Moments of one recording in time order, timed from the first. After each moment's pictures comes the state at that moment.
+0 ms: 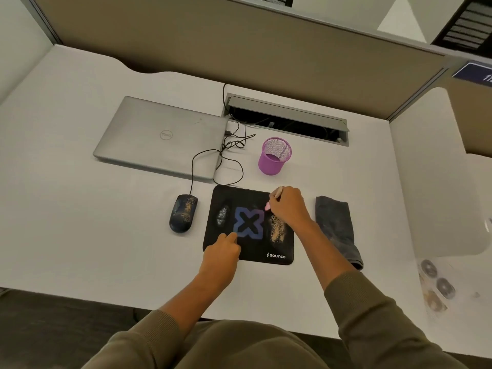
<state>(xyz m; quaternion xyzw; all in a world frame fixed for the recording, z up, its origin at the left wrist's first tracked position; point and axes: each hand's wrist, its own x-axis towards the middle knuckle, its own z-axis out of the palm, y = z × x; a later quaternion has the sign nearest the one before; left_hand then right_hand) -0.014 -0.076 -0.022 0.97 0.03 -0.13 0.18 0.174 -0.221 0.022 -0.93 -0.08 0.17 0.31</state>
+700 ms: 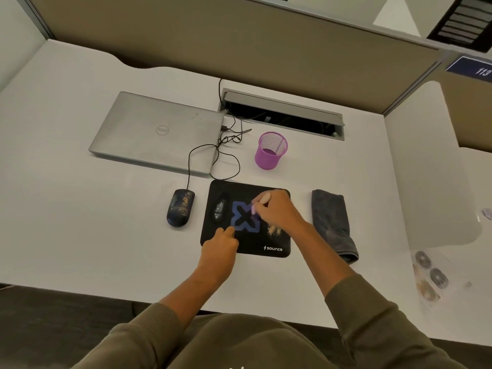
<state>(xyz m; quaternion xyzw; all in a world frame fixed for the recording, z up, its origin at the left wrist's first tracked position) -0.017 -0.079 -0.026 0.98 0.03 -0.13 0.16 0.145 -0.217 0.028 -0.90 -0.12 0.27 0.32</state>
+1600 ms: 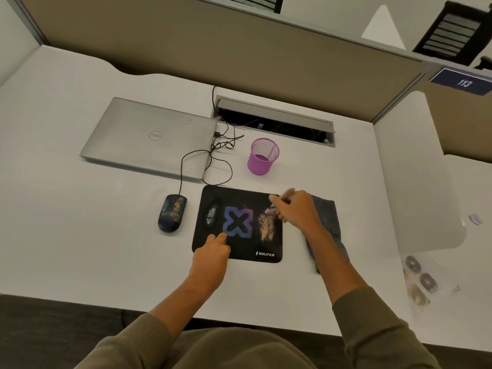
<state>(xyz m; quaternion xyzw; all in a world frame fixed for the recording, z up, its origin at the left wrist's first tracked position) -0.021 -0.082 -0.027 0.98 0.04 -0.13 0.16 0.166 -0.271 0.045 -0.91 -0.04 0.18 0.36</state>
